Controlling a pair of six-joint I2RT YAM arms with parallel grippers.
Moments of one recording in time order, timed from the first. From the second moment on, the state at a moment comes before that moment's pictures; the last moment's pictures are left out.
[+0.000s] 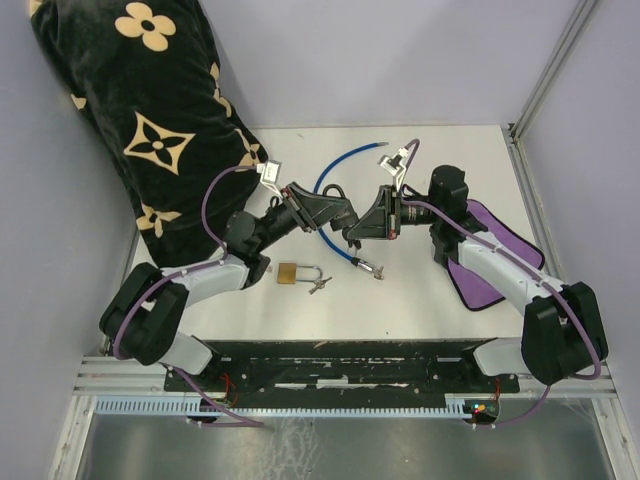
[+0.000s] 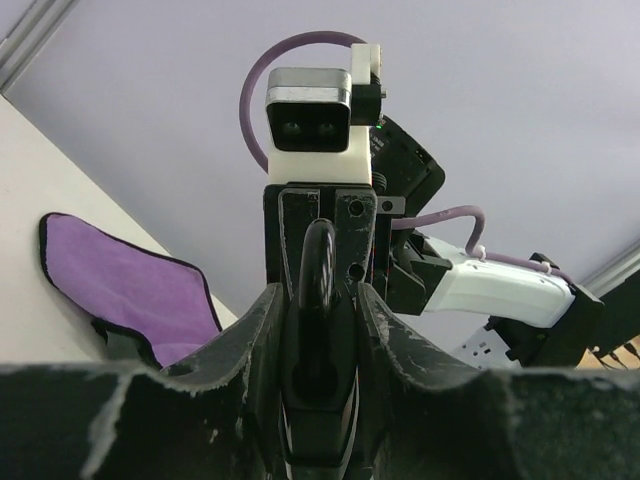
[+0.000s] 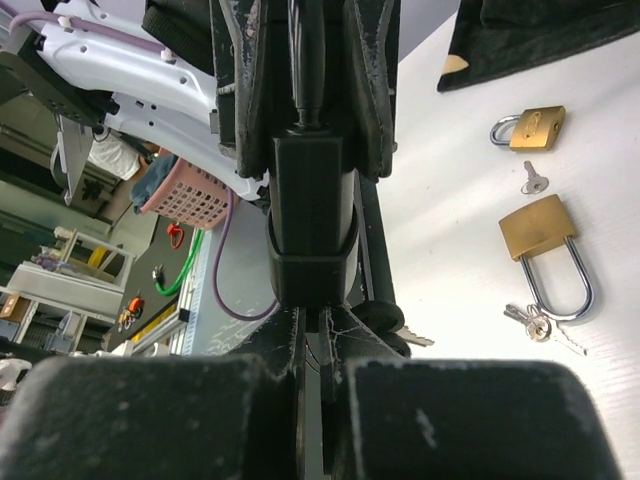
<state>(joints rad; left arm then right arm) -0.59 1.47 0.67 1.27 0.49 -1.12 0.39 1.36 0.88 0.39 -1.17 0.71</state>
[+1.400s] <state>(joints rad) -0.11 1.71 0.65 0.52 0.23 -0.80 0.64 2.37 1.96 -0.40 -0.57 0.23</state>
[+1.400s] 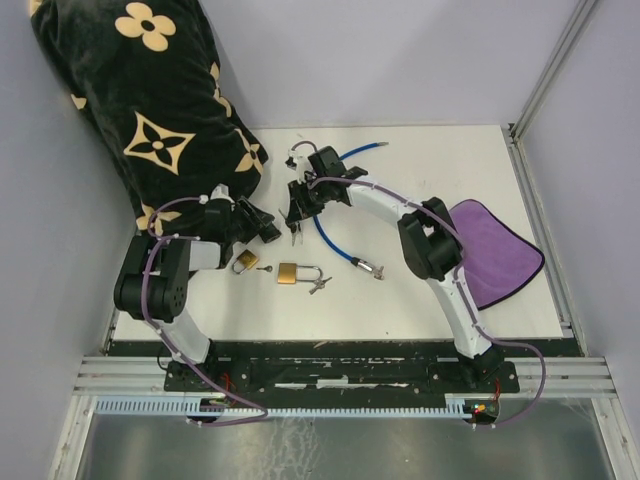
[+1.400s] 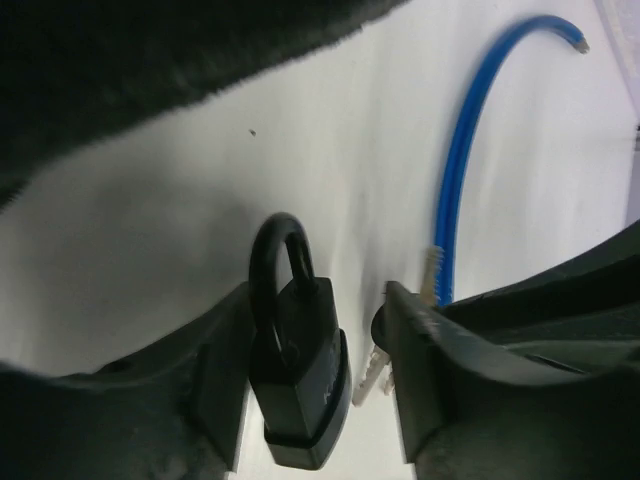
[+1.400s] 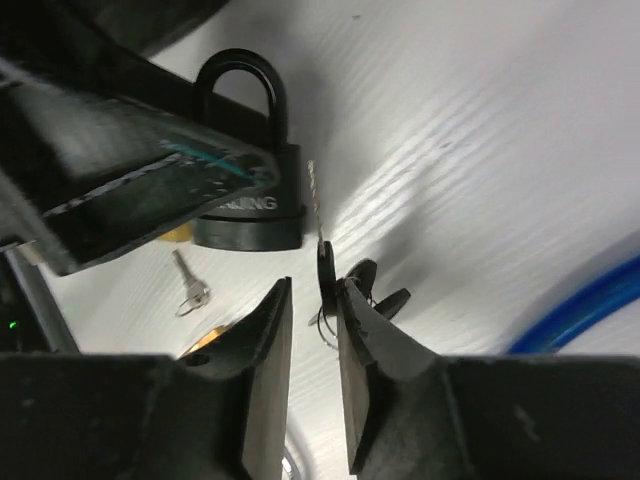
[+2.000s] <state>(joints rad) -0.09 1.27 0.63 0.42 0.15 -0.71 0.63 2.00 1.72 -0.66 -0.35 -0.28</state>
